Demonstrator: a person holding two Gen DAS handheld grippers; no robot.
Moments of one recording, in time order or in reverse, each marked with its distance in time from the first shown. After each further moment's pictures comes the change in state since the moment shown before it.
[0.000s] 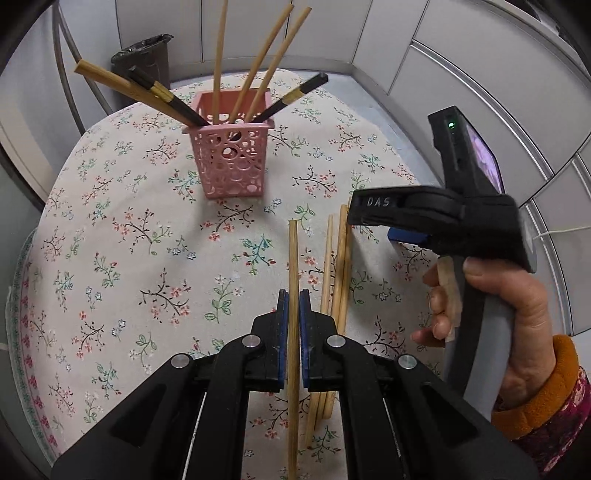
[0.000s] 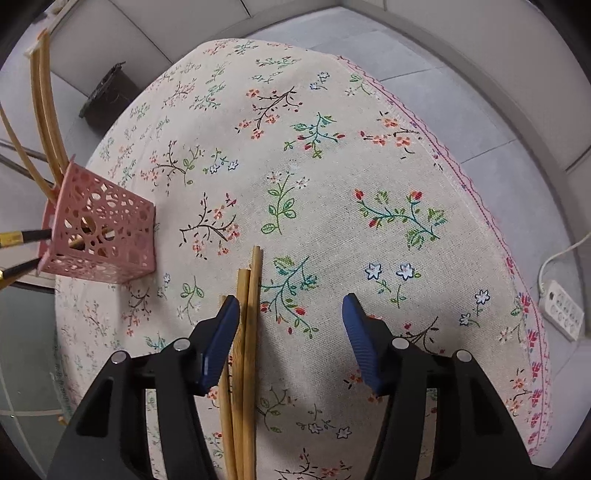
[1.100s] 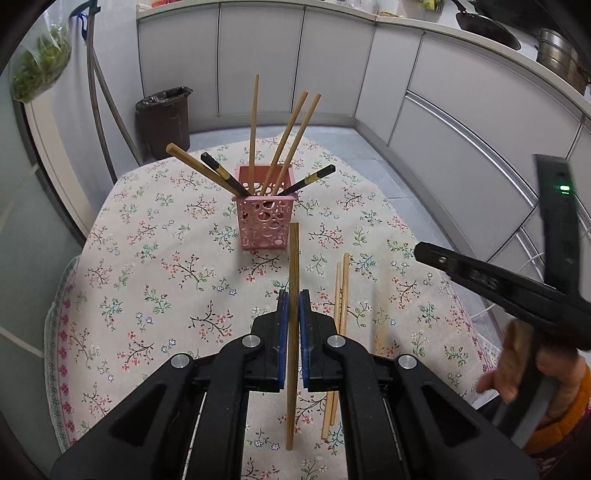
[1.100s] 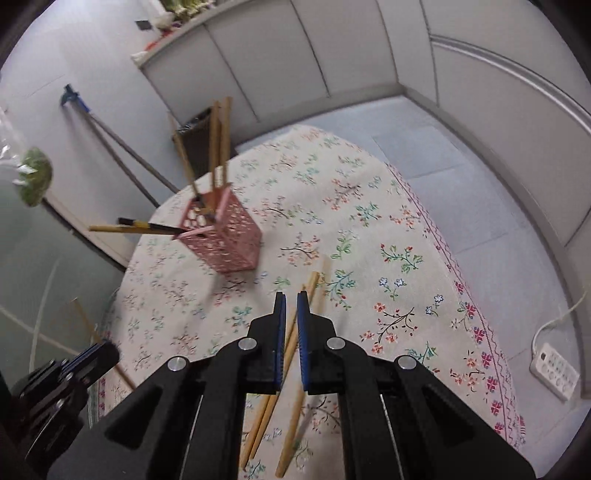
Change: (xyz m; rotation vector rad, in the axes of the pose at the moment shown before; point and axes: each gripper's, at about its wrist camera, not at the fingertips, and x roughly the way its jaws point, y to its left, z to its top) left arm -0.083 0.014 -0.013 0.018 -0.219 0.040; right arm -0.139 0.006 -0.070 -0.228 -0.319 0.200
